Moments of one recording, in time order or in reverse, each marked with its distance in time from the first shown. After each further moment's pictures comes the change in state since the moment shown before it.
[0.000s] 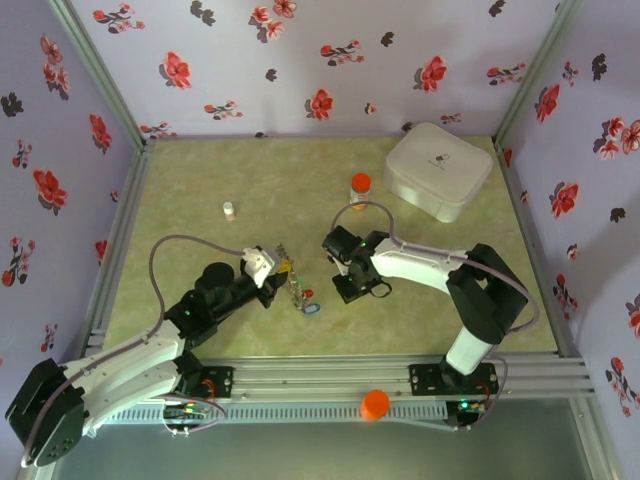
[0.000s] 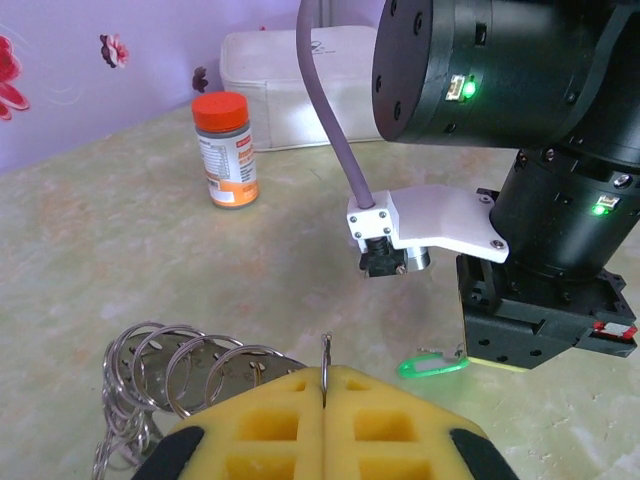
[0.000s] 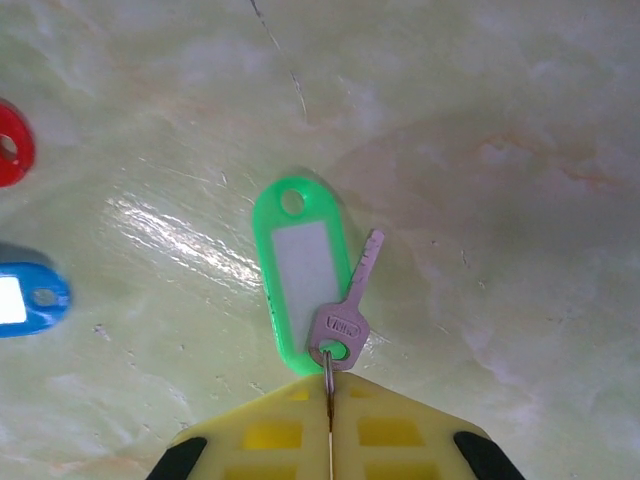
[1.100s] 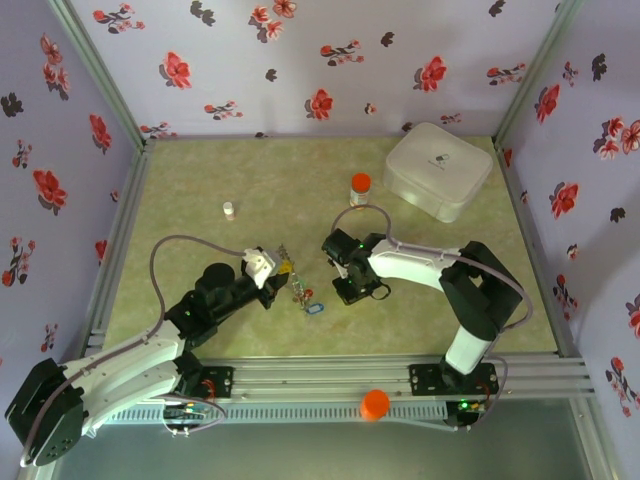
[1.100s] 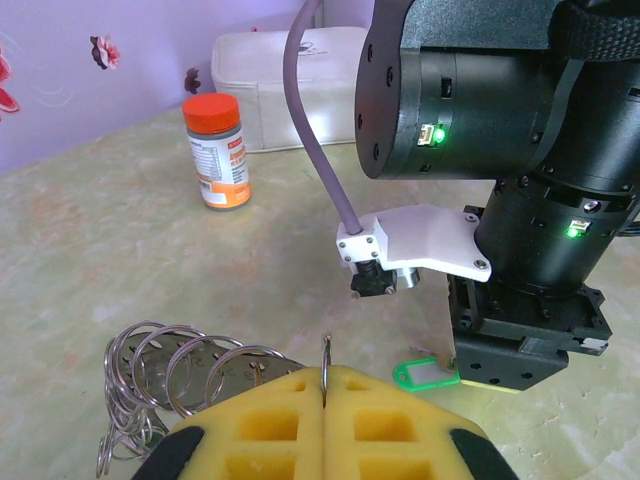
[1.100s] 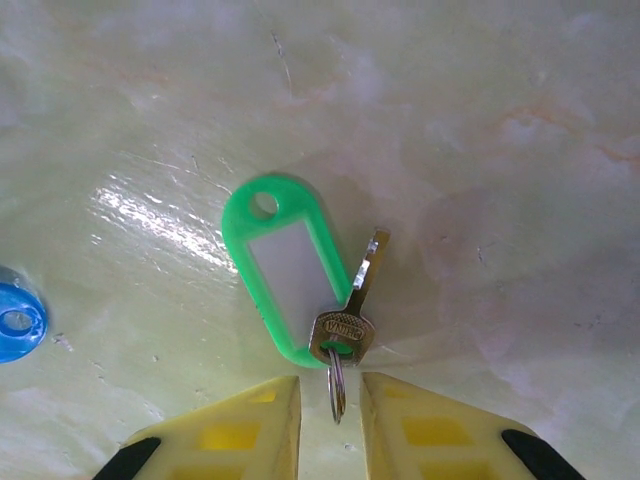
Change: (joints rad) left arm -0.009 -0.001 0.000 0.000 0.002 0.000; right arm -0.002 0.034 -0.007 0.013 -0.006 0.006
